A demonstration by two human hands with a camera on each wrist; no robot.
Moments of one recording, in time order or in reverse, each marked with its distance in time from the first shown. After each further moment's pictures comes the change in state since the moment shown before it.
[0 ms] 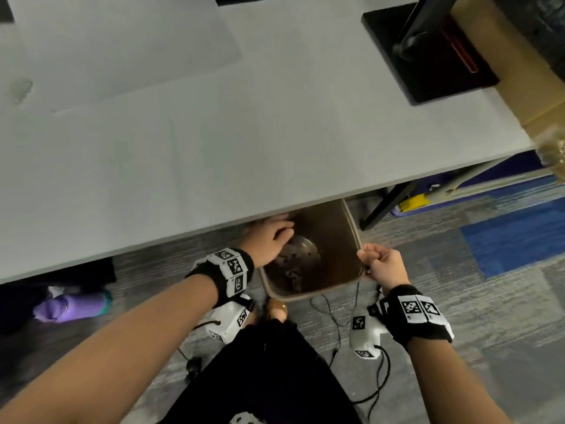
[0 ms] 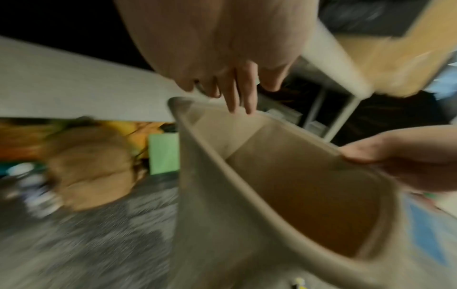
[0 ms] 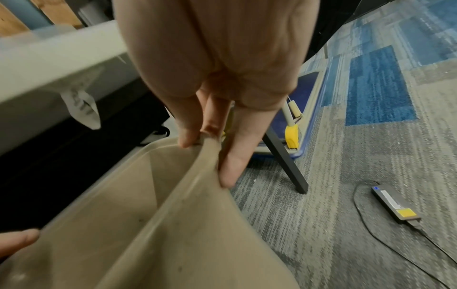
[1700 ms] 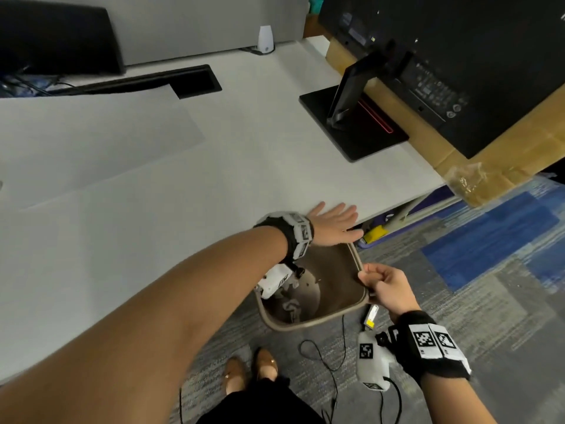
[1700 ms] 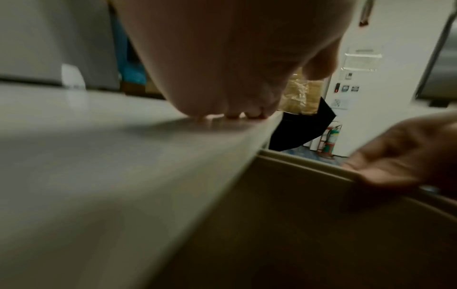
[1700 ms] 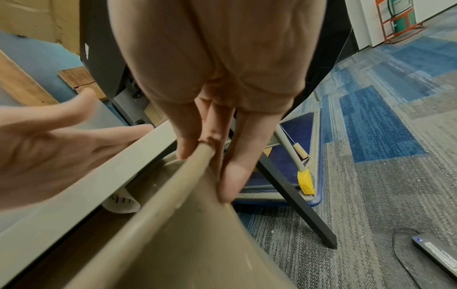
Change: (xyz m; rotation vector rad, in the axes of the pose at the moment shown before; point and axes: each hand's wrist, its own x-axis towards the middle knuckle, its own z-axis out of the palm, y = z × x) left_hand 0.063 0.175 -0.044 0.687 -0.410 0.467; right_hand -0.036 -0.061 -0.045 0.166 0.101 -0.044
